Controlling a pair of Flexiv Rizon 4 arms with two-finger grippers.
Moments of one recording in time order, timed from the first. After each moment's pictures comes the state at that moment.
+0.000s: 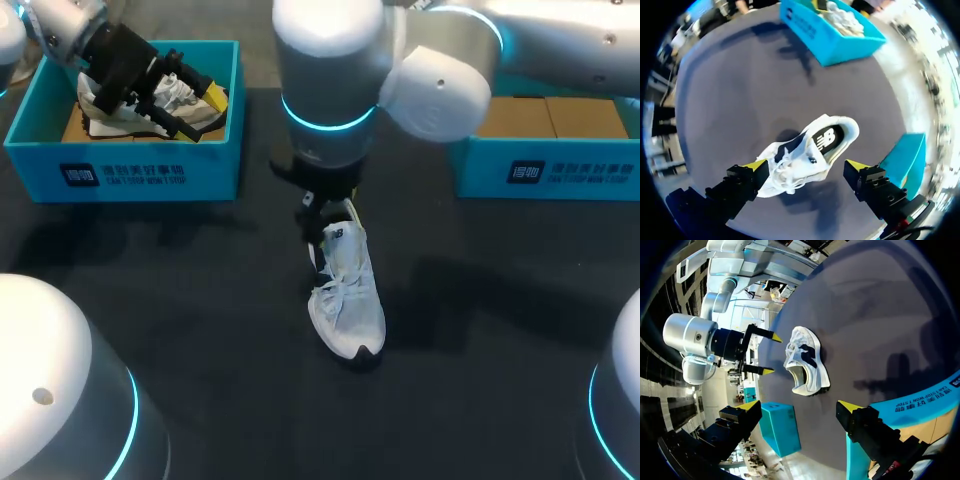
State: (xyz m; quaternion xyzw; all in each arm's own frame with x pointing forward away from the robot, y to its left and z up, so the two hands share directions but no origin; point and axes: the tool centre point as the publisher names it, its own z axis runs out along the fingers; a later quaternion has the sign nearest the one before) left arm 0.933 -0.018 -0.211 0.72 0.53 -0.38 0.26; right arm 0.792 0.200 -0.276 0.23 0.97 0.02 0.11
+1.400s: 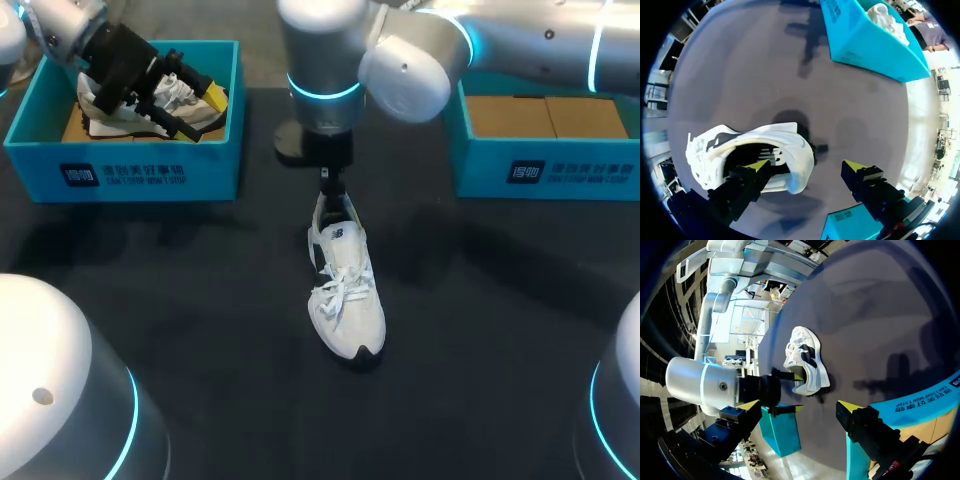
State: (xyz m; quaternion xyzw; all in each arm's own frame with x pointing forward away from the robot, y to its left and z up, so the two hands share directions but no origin) left arm 0.933 -0.018 -0.211 0.72 0.53 -0.38 0.26; right arm 0.915 0.187 -0.348 0.03 1.00 -0.02 0.08
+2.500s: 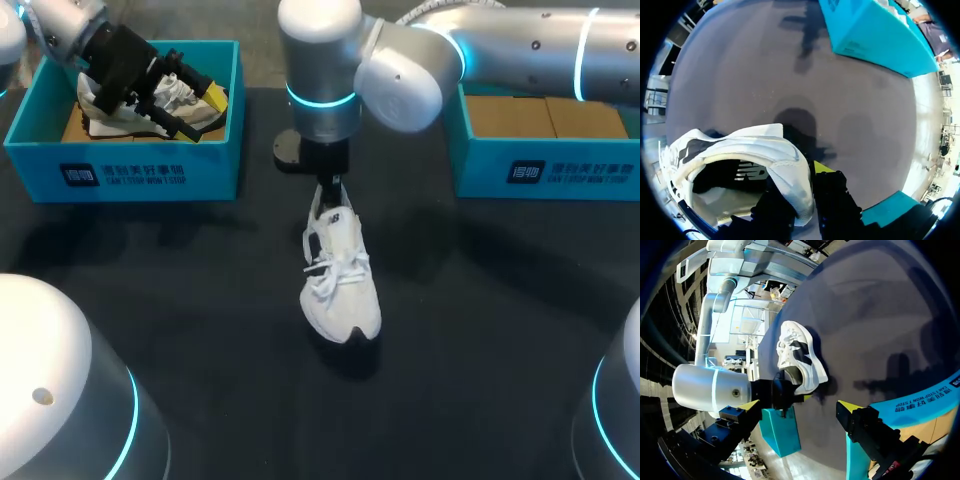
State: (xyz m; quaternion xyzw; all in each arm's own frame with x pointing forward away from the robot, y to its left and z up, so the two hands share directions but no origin) left arm 0.933 -0.018 -0.211 0.72 0.53 -0.38 0.26; right arm 0.919 0.195 -0.363 0.04 1.00 -0.02 0.07
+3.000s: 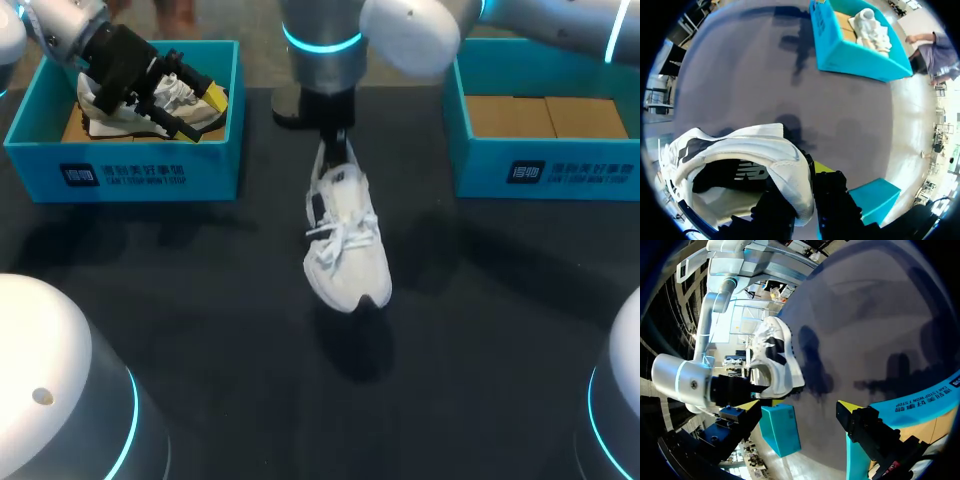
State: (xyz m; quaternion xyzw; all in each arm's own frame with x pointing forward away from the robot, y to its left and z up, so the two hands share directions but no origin) left arm 0.933 -0.018 -0.211 0.72 0.53 -0.38 0.26; right arm 0.916 0.186 -0.262 0.04 0.99 -0.02 0.10
